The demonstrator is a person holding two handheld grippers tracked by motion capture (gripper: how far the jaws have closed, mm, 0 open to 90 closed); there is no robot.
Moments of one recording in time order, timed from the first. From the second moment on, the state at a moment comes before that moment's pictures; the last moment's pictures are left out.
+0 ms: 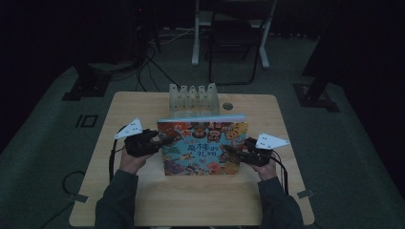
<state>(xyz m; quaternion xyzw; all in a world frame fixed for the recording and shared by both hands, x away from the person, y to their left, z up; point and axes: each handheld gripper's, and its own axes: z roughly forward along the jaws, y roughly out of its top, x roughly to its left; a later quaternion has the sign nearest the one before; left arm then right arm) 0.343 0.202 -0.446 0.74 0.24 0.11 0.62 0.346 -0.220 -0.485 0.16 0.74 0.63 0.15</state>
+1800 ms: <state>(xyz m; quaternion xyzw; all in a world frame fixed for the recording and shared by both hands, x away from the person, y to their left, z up) 0.329 0.195 -0.438 0.76 0.16 0.12 0.61 0.369 -0.227 -0.507 0.27 0.75 0.58 0.17</state>
